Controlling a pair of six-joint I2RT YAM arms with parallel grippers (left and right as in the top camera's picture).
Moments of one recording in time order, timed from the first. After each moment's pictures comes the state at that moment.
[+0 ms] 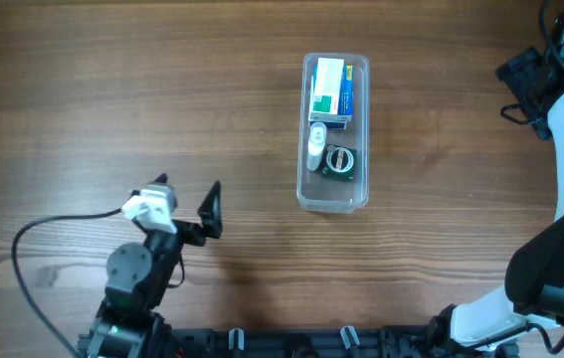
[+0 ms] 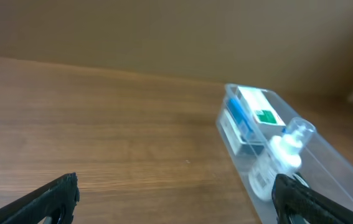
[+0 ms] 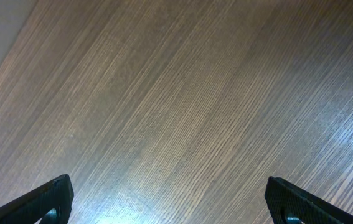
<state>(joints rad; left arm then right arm) -0.25 0.37 0.14 0.07 0.02 -0.24 -0.29 1.76 1.55 -0.82 0.21 0.69</state>
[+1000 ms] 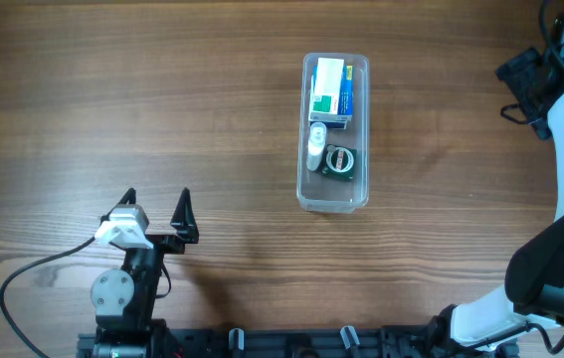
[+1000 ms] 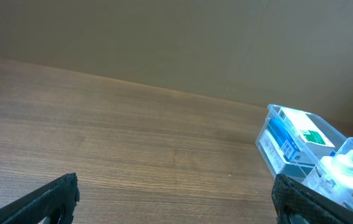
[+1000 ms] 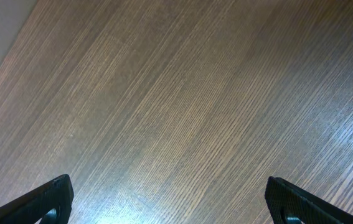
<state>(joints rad) -0.02 0.01 0.01 -0.07 0.08 -0.24 -0.29 1.76 1.55 -0.82 0.21 0.69</state>
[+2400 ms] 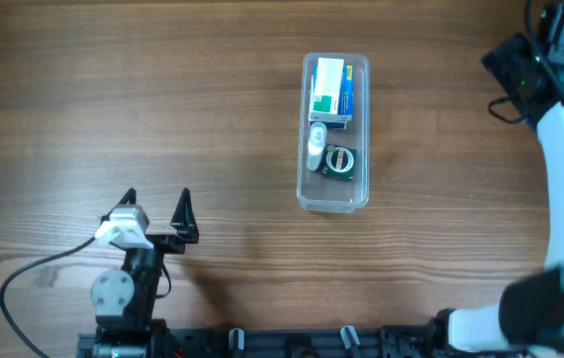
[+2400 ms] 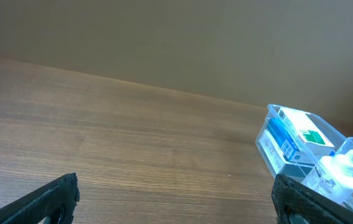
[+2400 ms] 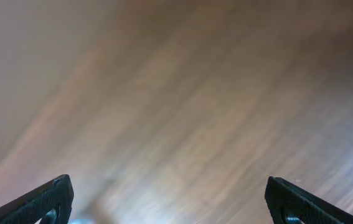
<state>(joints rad) -0.02 0.01 0.01 -0.07 0.08 -0.24 -0.15 1.59 1.54 -0.82 0.21 0.69</state>
